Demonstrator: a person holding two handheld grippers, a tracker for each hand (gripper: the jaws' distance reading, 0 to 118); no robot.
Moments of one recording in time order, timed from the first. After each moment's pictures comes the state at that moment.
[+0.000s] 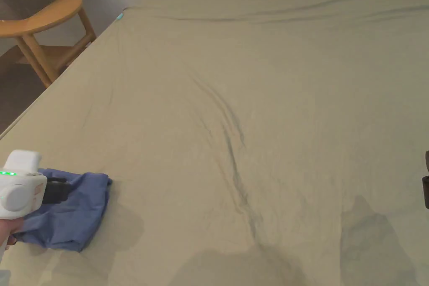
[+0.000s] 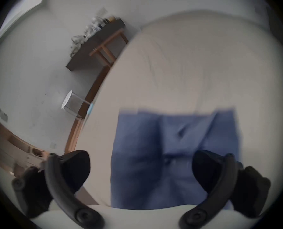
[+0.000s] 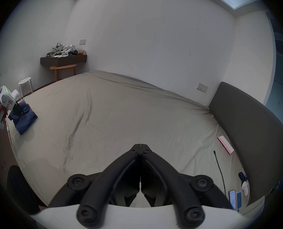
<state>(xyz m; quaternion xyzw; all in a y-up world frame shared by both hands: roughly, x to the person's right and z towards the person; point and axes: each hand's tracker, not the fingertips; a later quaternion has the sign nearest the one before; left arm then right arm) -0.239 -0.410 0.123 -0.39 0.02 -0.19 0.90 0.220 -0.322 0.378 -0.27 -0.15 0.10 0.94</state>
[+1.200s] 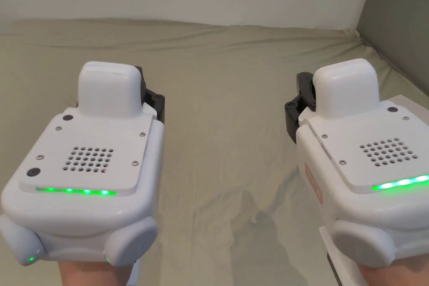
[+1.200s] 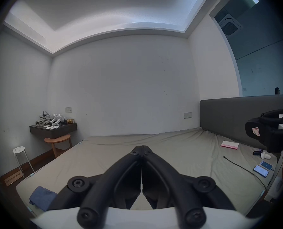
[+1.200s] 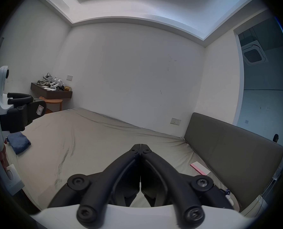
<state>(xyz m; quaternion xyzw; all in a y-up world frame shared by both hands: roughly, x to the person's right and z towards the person) 0.122 -0.232 0.423 0.00 -0.24 -0.04 0.97 0.243 -0.229 0.485 -0.08 -0.22 0.13 0.96</state>
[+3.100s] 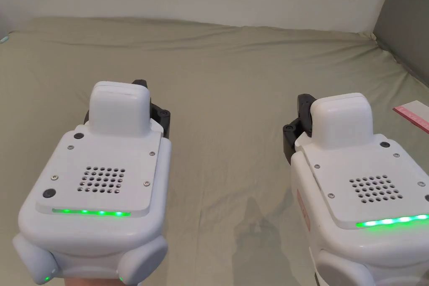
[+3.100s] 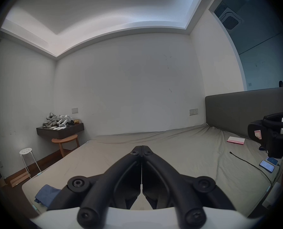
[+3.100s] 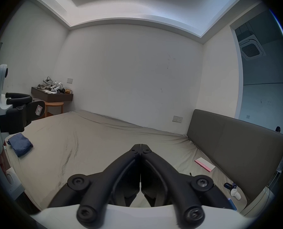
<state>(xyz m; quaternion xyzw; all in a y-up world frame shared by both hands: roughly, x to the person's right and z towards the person) 0.124 -0.245 0.434 0.00 -0.21 -0.05 0.98 0.243 -0.252 0.486 -0.07 -0.22 0.11 0.97</state>
